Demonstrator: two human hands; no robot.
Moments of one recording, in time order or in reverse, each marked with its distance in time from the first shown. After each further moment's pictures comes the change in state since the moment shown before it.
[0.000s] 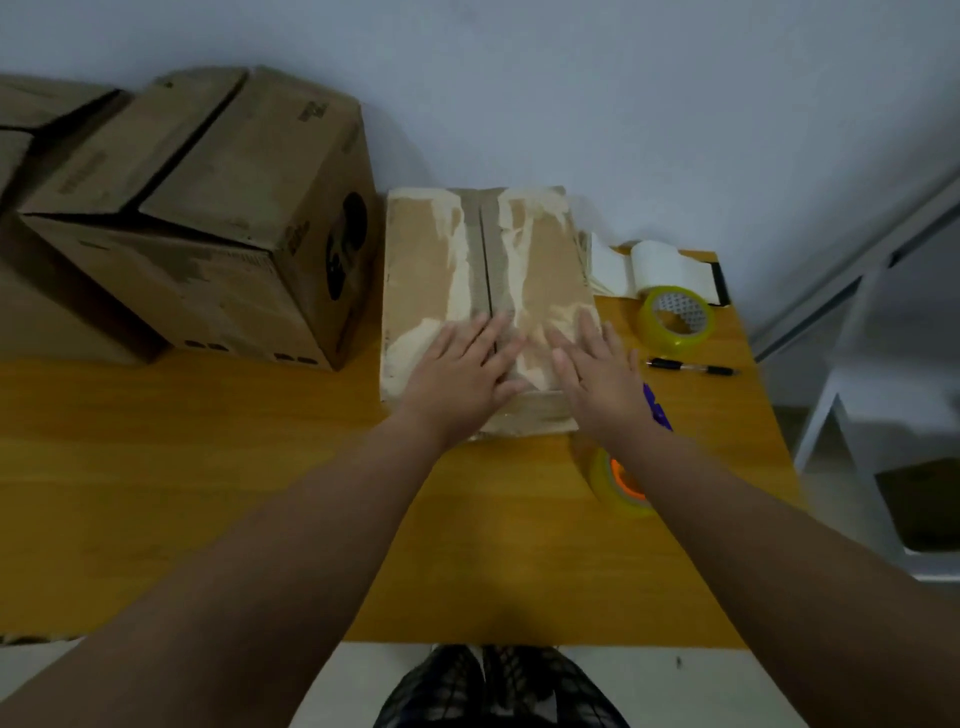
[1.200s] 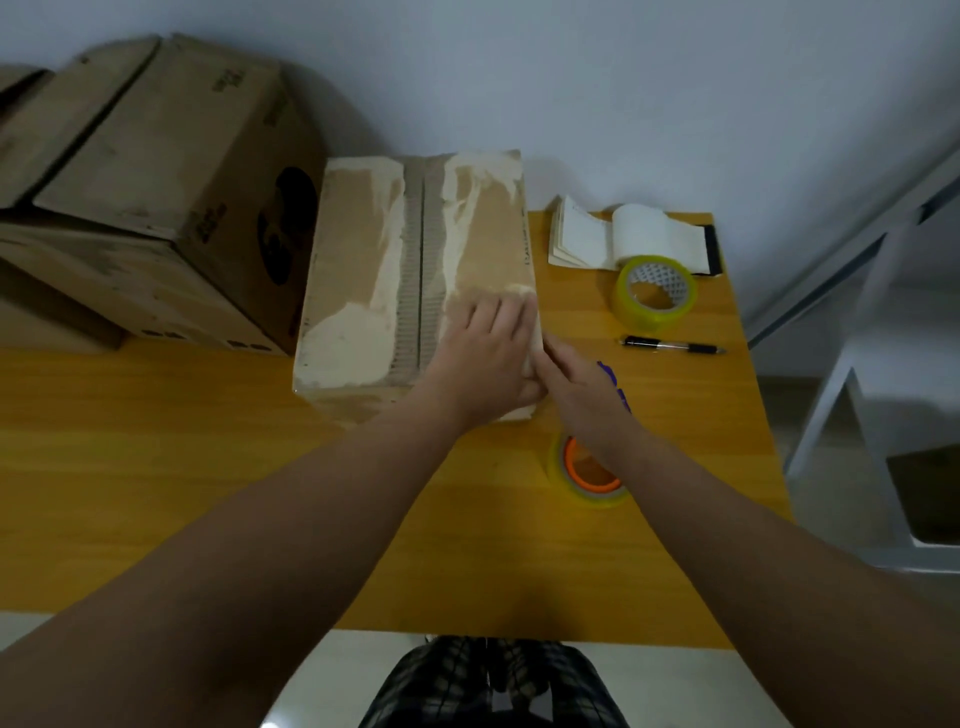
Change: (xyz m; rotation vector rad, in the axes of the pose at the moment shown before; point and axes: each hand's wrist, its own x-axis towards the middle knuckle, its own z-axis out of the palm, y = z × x) left_hand 0.059 0.071 -0.007 0.156 0.051 -0.007; right_hand -0.005 0.053 -0.003 0.975 -0.134 0.117
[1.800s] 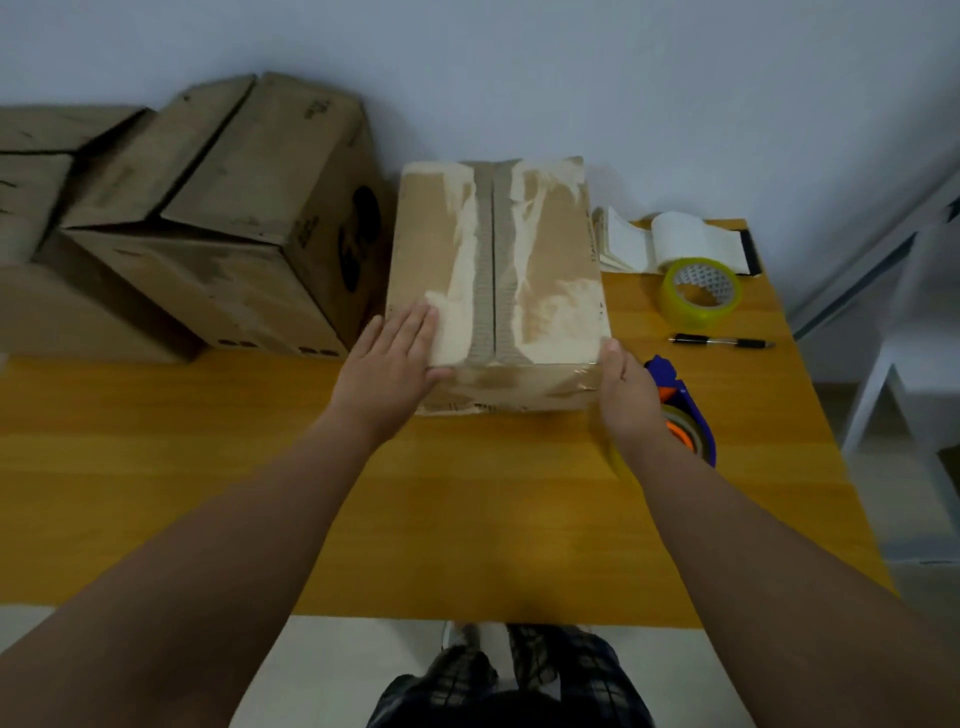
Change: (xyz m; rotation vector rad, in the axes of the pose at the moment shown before) left_hand -0.108 -0.119 0.028 -0.072 -0.075 -0.199; right_hand -0.013 -0.002 0.052 -0.095 0.413 0.060
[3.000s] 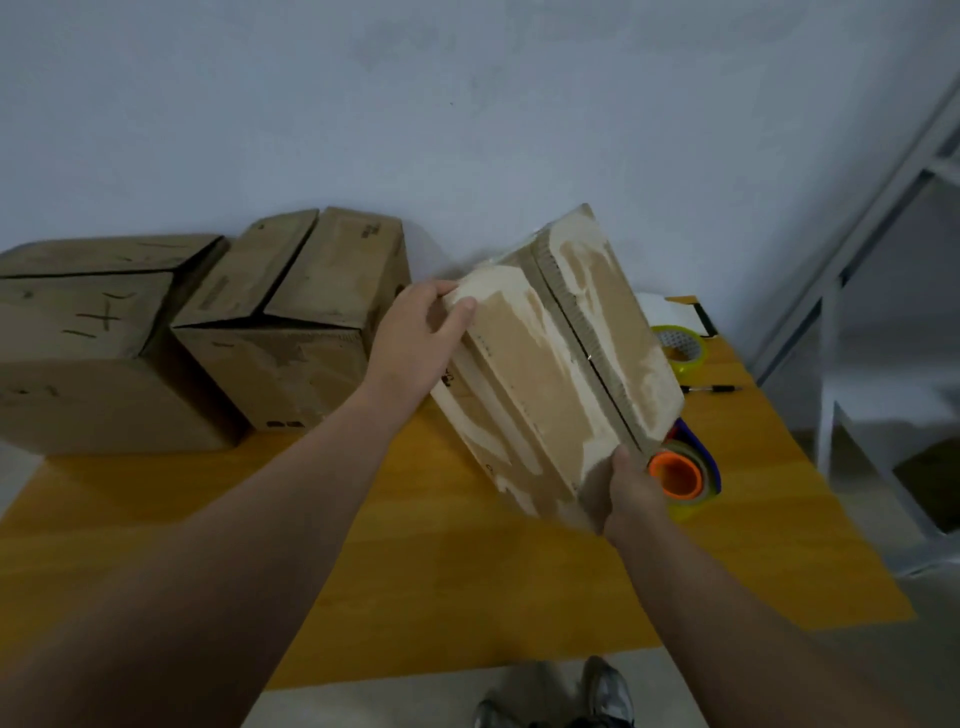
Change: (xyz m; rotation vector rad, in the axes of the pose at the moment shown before) left_hand -0.016 -0.032 -0.126 -1.009 0.421 -0.088; right_hand -0.079 -0.011 0.043 0.468 0.296 0.652
